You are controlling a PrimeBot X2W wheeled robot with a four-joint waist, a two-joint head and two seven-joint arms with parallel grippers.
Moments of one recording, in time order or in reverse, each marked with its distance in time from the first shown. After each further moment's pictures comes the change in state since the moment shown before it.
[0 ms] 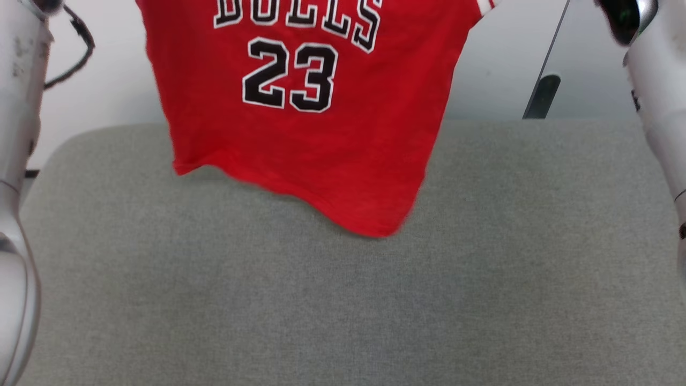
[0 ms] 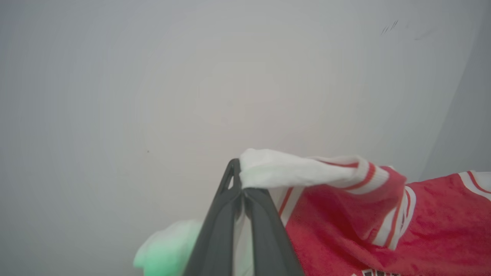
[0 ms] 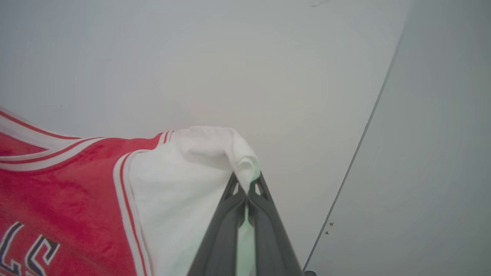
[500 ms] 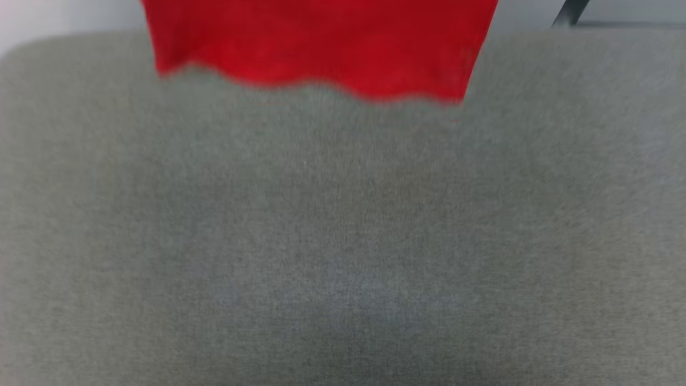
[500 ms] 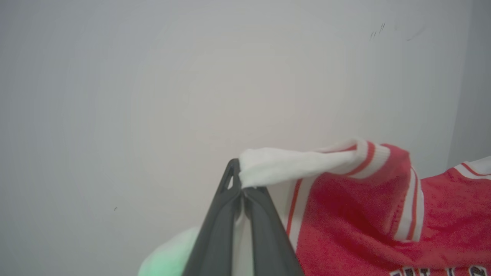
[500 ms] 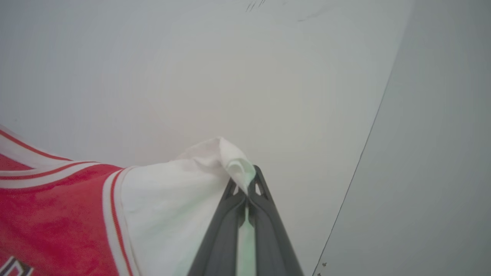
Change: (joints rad) left arm -0.244 0.009 -0.034 -0.039 0.067 -0.034 -0.168; right arm -0.219 -0.072 -0.076 -0.034 -0.123 0.000 -0.185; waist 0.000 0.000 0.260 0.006
